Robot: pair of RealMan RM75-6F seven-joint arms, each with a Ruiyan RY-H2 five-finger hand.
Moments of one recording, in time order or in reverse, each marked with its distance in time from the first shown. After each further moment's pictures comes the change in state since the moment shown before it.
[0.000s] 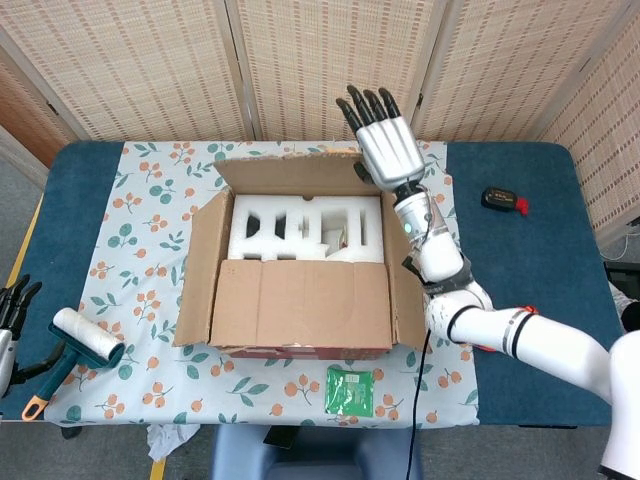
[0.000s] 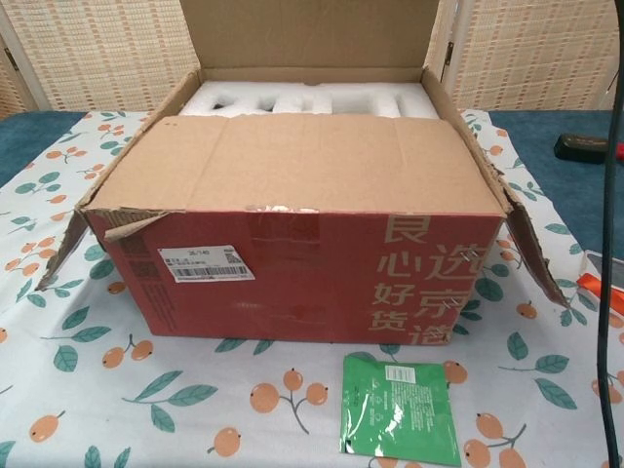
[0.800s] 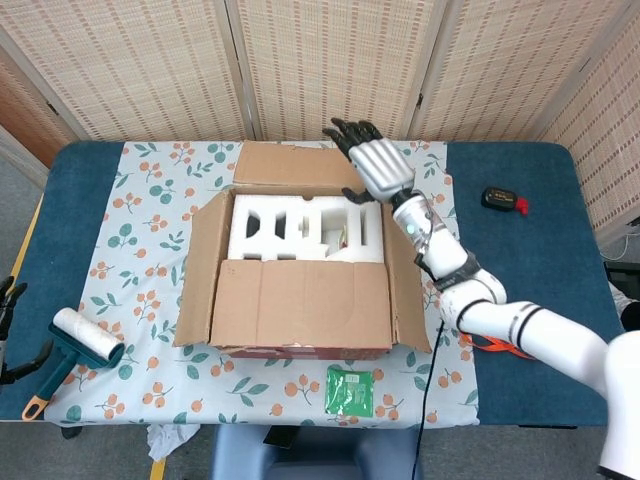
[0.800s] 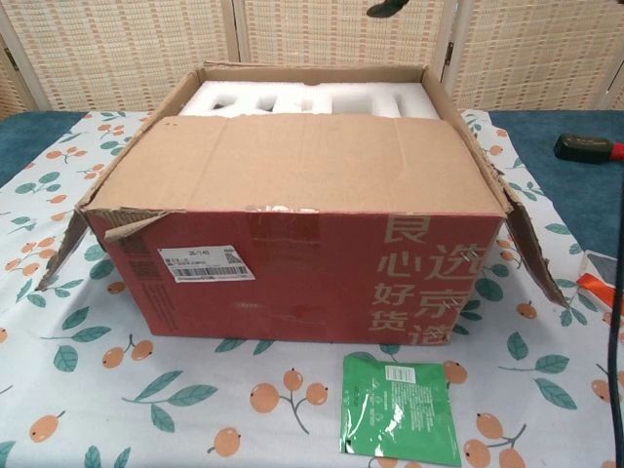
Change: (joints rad) left arm 0.016 -0.001 -0.009 0.001 -0.041 -0.009 0.048; right arm -0.056 0.034 -0.052 0.007 -0.237 -0.224 0.476
